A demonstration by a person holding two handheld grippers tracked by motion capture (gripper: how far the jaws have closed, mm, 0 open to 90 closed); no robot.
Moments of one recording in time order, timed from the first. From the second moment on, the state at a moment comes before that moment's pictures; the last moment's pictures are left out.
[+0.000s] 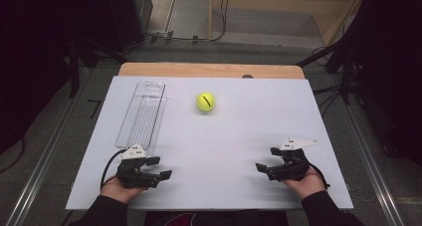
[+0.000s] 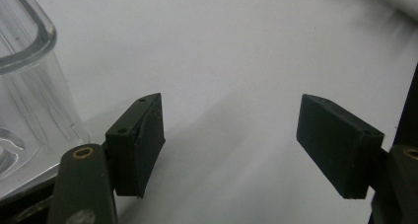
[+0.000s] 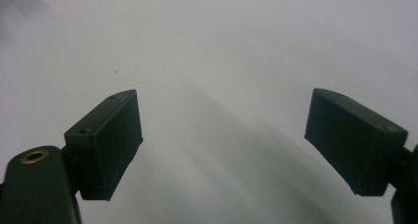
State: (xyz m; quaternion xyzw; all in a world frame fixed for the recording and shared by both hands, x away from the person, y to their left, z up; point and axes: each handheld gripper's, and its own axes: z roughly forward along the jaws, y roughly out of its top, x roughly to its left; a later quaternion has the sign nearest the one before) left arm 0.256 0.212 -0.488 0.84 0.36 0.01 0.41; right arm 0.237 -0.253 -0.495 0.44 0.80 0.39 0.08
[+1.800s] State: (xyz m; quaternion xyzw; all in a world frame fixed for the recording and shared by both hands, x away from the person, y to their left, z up) left arm 0.258 0.211 -0.485 0.83 0.36 0.01 0.43; right arm 0.235 -0.256 -0.494 0.44 0.79 0.43 0.04
